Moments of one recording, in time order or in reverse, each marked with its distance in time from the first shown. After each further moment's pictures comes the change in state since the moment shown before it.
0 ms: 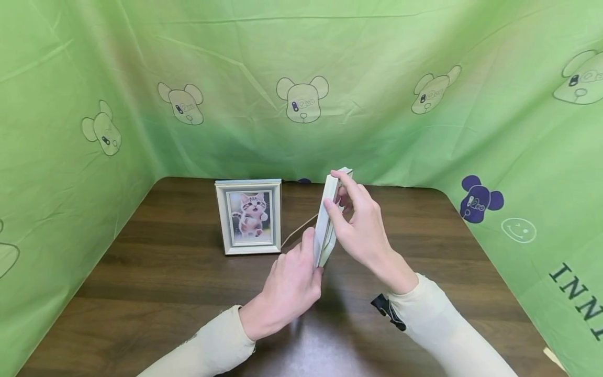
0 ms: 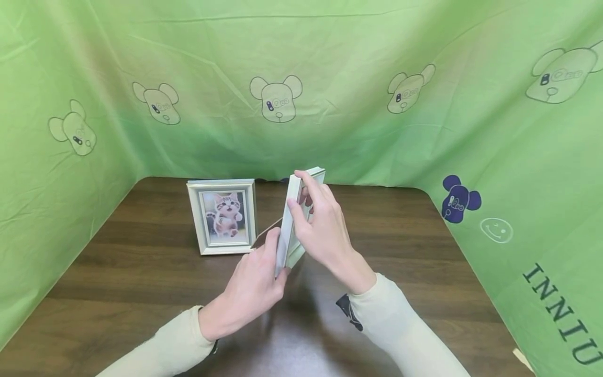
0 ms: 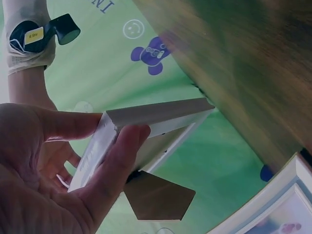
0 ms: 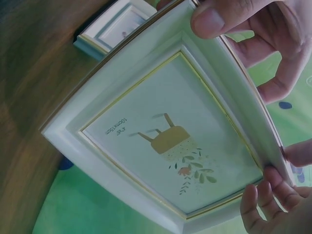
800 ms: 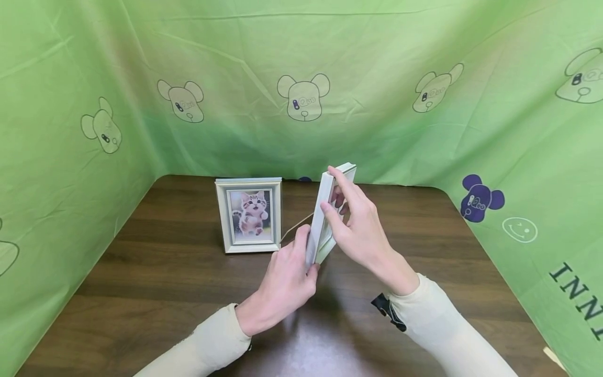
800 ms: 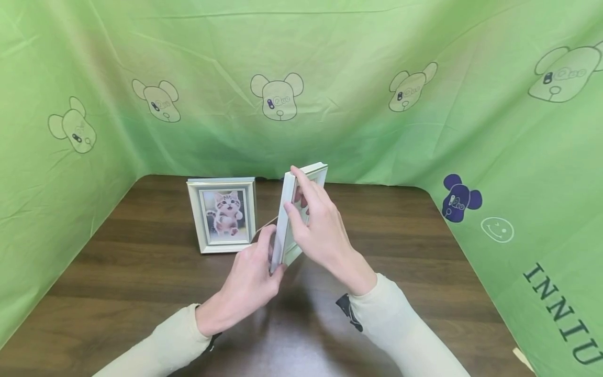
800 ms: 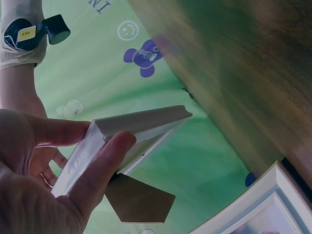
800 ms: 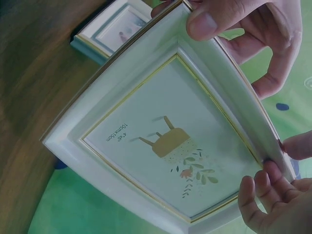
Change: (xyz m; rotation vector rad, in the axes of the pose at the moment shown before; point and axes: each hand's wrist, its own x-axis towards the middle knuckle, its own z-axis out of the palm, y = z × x) left_hand -0.001 -0.012 0.000 -0.146 0.027 -0.021; right_hand 0.001 -0.001 0.001 0.043 -0.083 -0.068
